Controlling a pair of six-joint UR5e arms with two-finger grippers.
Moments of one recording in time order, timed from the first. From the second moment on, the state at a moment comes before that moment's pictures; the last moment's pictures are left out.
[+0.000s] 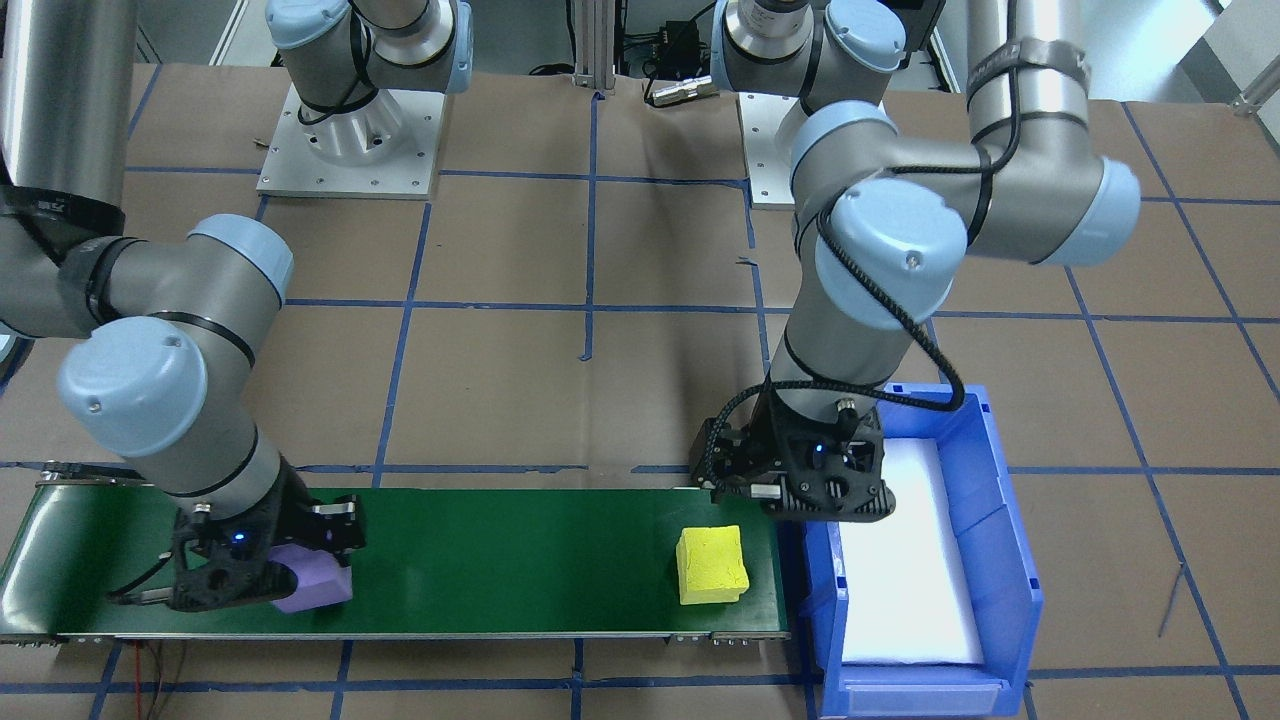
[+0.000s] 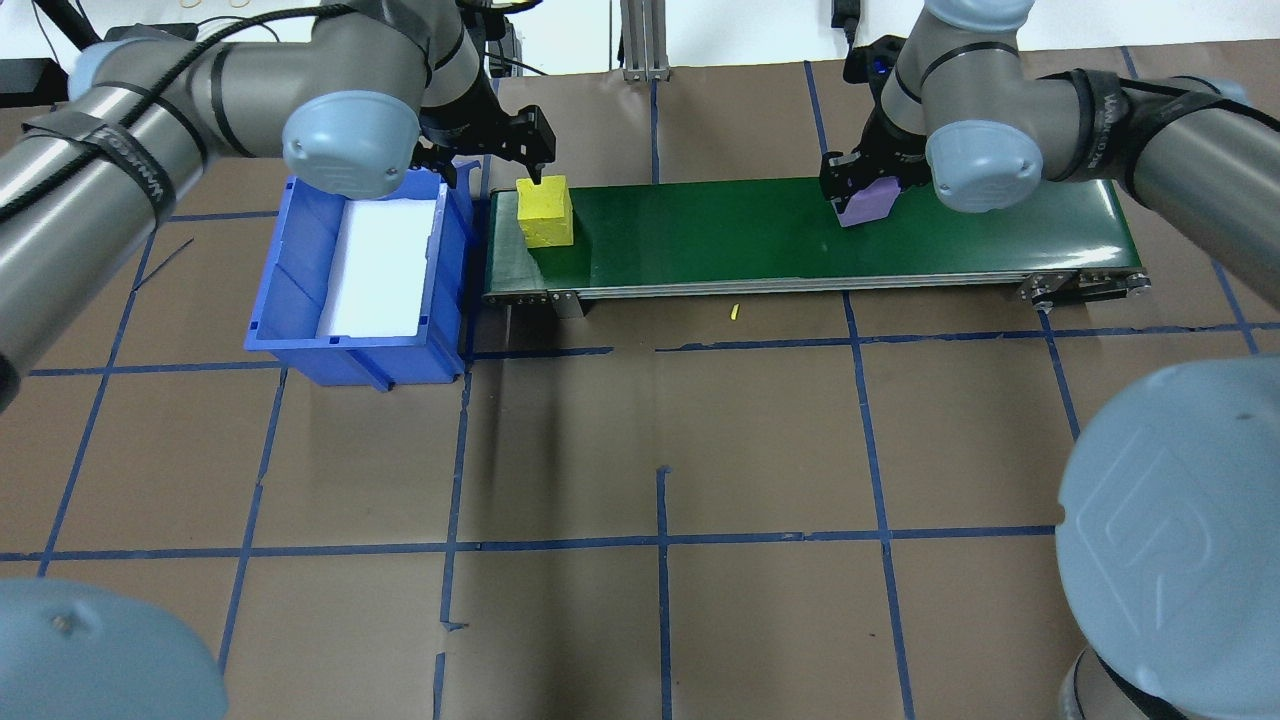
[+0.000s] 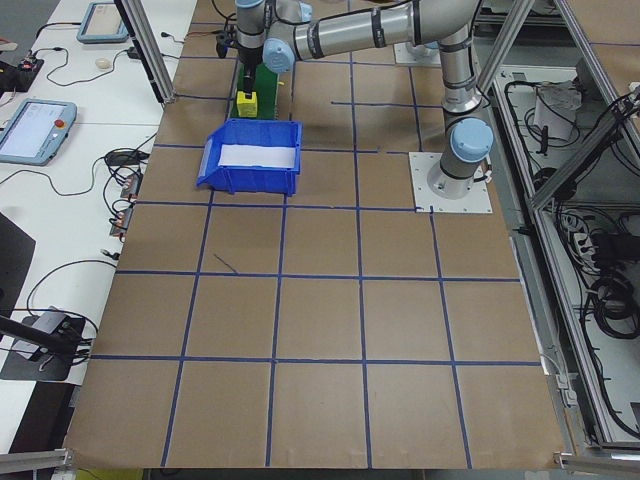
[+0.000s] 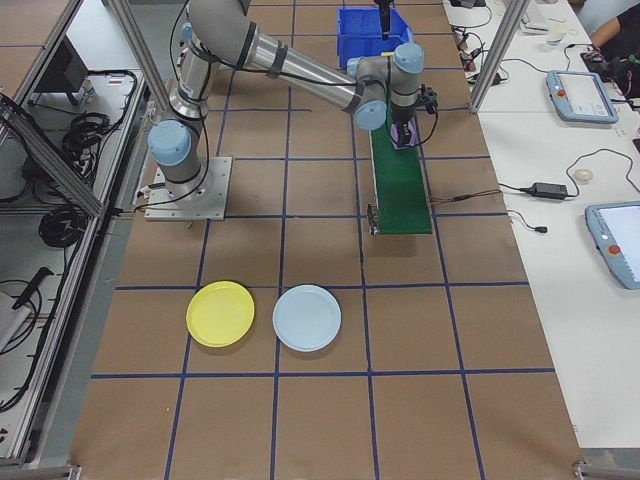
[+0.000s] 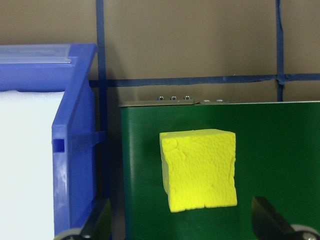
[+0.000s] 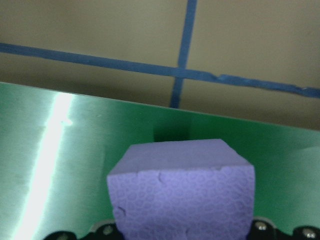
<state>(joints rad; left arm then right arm) -1.67 -1.93 -1.45 -1.20 1.56 -0.09 1.49 -1.09 1.54 -2.17 -1.54 -0.28</state>
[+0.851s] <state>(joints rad) -1.59 -1.56 -1.45 -1.65 1.65 -0.08 0.77 -1.24 1.70 -2.12 -1.61 -1.21</state>
